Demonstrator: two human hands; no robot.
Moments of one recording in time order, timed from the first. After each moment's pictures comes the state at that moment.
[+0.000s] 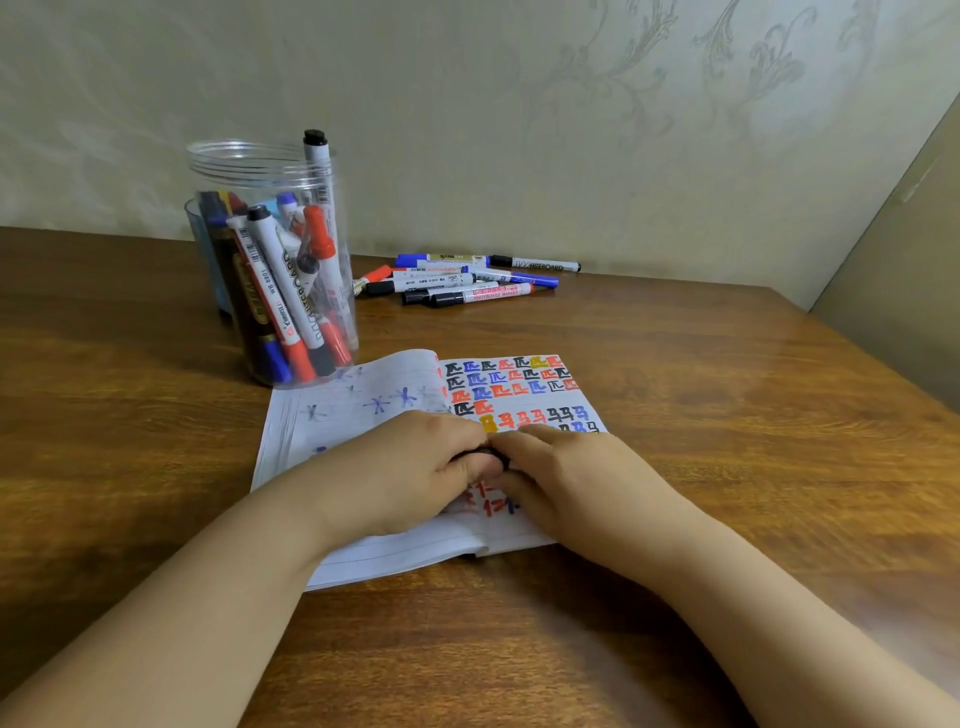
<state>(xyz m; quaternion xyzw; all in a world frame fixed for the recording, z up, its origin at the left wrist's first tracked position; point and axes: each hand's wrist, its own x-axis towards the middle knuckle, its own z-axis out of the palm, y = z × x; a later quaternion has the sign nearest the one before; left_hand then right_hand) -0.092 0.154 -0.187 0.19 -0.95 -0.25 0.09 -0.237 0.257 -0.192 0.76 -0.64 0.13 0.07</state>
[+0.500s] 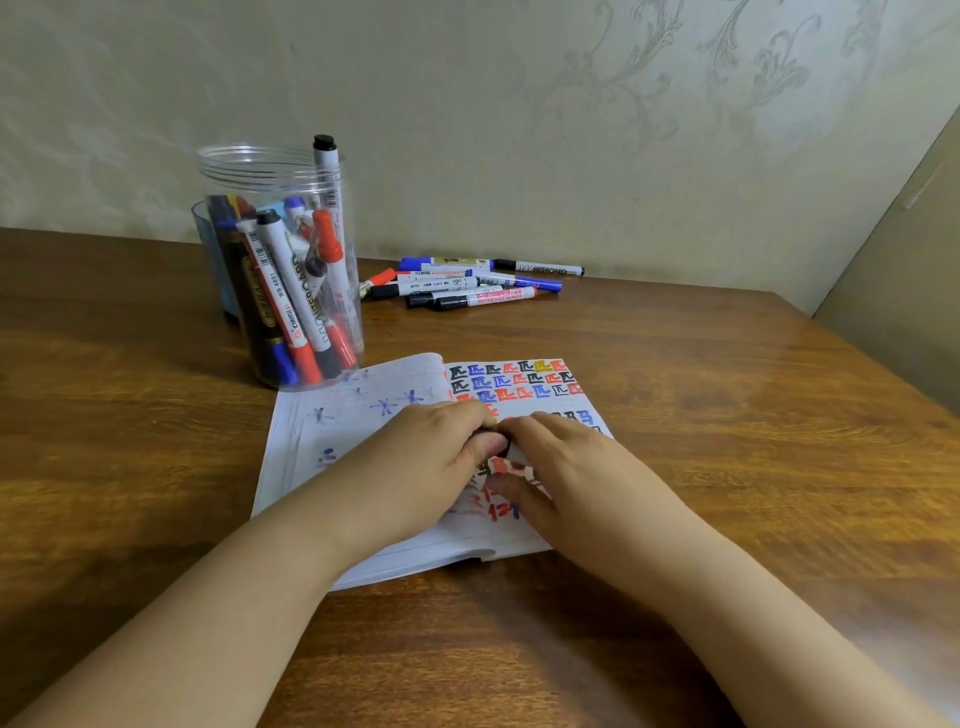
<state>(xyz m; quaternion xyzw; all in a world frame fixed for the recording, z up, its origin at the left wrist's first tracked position) -0.094 0.161 -0.187 0.24 -0.92 -0.24 0.19 -0.229 0.258 -0.190 0.73 -0.67 0.16 0.05</state>
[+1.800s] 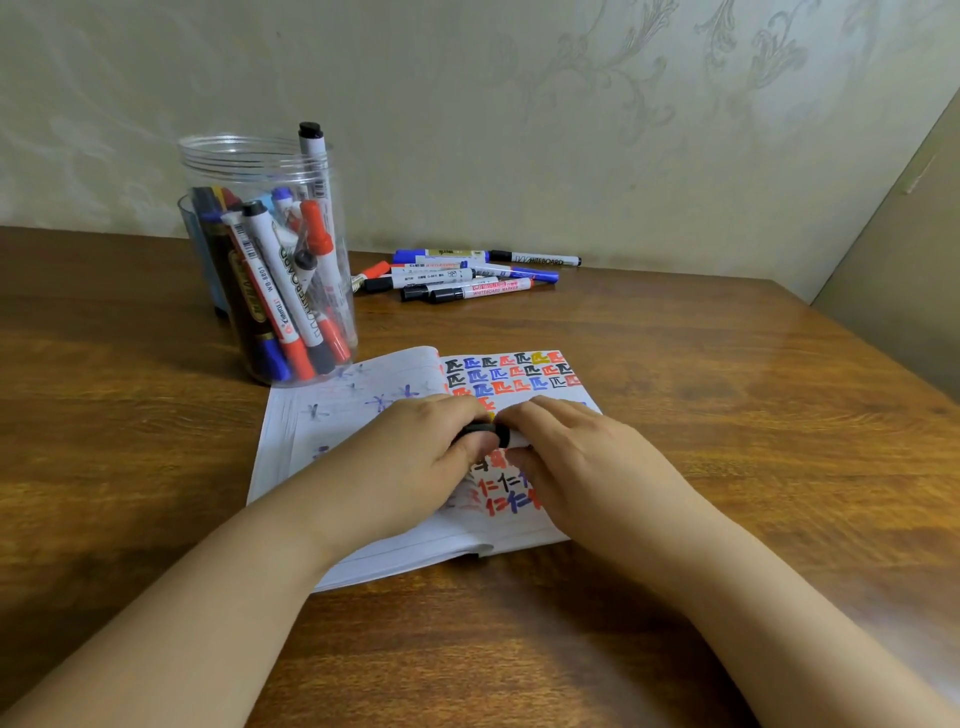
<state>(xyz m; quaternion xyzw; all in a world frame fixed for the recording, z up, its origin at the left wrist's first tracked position) -0.089 0.161 -0.185 0.25 -0.92 -0.26 0.16 -0.236 0.258 -0.190 0.73 -0.66 0.16 0.11</state>
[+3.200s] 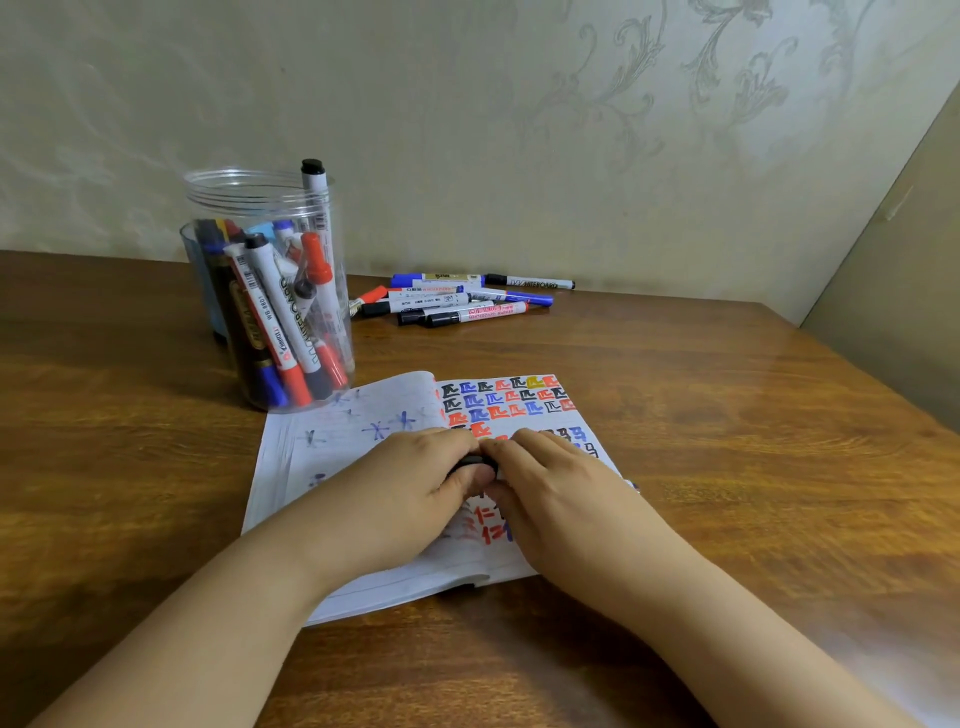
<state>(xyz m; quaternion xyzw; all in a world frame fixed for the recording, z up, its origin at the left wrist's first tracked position) -0.091 0.156 -0.189 0.22 -0.93 -0.26 0.17 -0.232 0.249 -0.209 0.73 -0.63 0.17 0.18</state>
